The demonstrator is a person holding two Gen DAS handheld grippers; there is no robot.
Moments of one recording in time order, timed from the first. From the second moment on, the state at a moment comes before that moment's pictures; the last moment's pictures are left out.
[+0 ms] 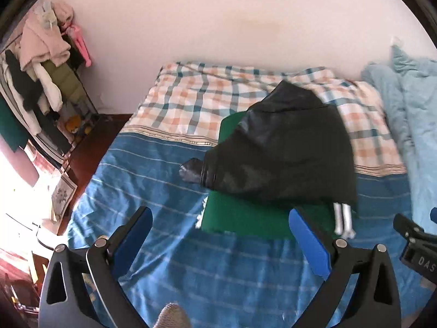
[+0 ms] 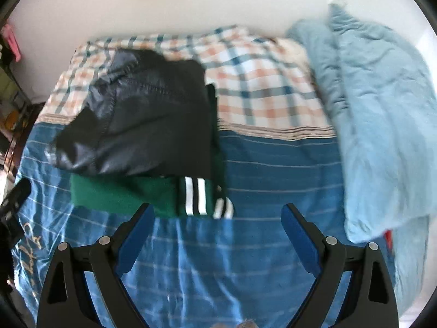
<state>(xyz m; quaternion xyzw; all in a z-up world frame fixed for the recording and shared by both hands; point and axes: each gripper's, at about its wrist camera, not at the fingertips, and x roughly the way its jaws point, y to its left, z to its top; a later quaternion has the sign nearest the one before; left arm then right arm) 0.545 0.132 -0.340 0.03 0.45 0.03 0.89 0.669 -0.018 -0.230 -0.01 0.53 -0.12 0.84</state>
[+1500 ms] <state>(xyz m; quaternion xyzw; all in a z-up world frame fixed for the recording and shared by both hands) 0.227 0.151 -0.042 0.01 0.33 -0.01 0.94 0.246 0.013 0.201 0.00 0.35 -0.12 0.93</state>
